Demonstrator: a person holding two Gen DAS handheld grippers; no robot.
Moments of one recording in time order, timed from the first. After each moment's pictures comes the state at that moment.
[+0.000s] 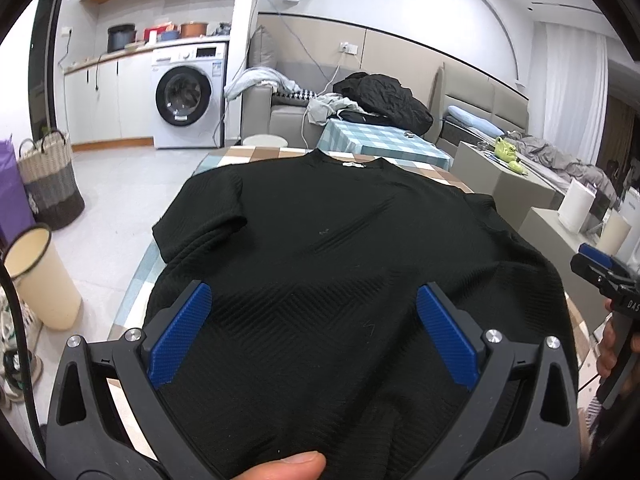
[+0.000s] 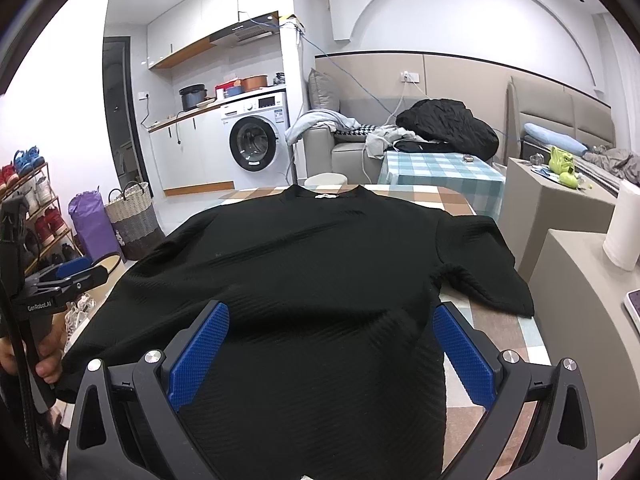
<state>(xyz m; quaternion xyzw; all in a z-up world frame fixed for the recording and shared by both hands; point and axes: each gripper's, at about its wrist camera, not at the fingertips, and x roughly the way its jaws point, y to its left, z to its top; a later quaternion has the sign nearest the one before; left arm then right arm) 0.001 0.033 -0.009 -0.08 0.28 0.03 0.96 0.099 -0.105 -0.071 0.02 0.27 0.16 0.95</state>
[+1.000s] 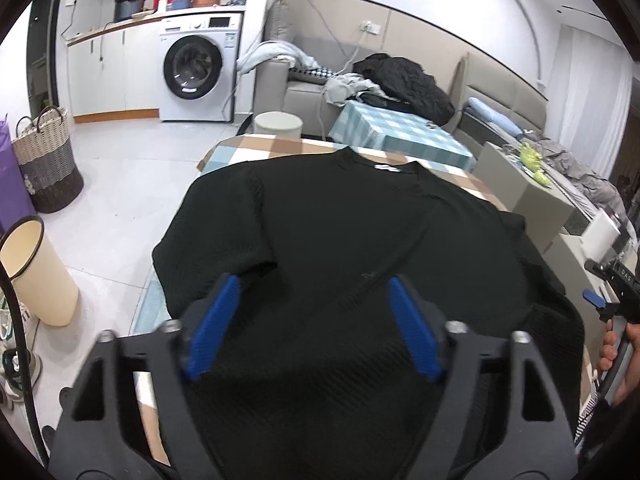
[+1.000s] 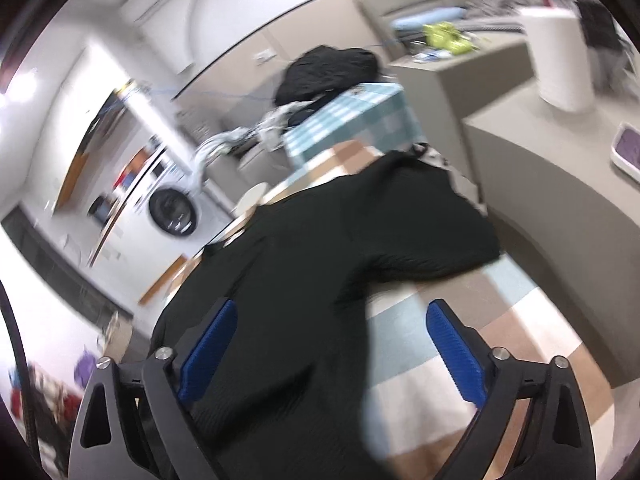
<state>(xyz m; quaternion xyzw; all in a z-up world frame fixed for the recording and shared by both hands) 0.112 0.098 -0.001 -0.12 0.33 0.05 0.94 0.202 -0.235 -0.102 0.32 0.35 -0.02 0.88</state>
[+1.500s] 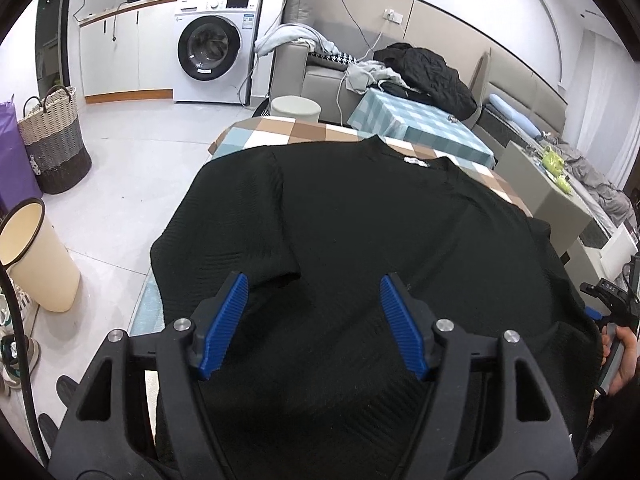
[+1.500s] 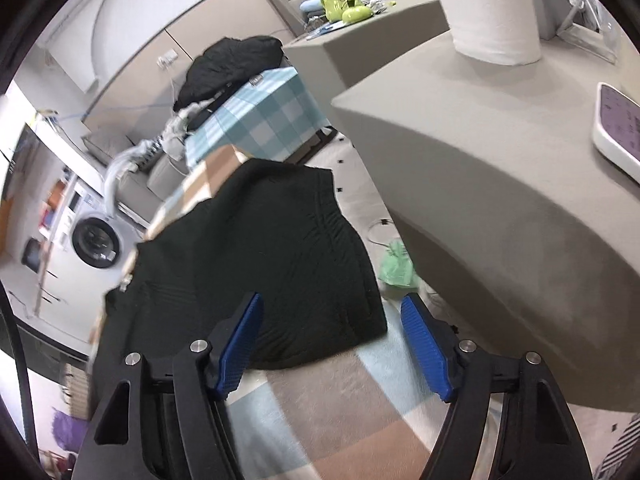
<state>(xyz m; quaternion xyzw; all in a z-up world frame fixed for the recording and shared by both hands) 0.163 0.123 -0.031 -0.13 0.35 0.07 0.92 0.265 -0.312 -0.152 0.31 0.41 -0.13 0.85</state>
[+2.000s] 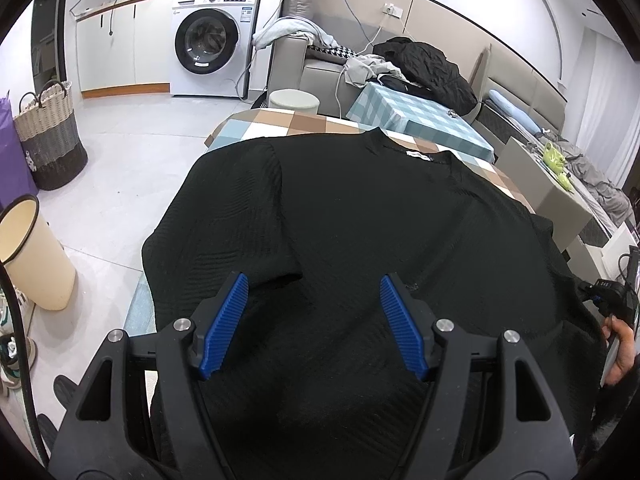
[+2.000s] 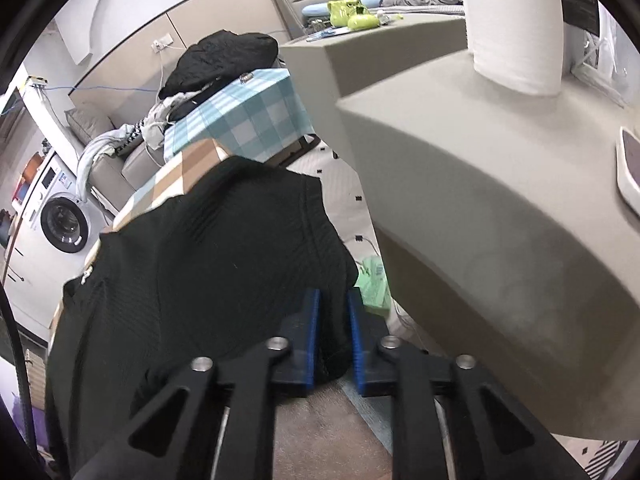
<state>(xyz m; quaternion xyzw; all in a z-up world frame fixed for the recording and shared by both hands) 0.176 0.130 -0.046 -0.14 0.36 0.07 0.92 0.274 -0.297 -0.148 0.25 0.40 -0.17 0.87</state>
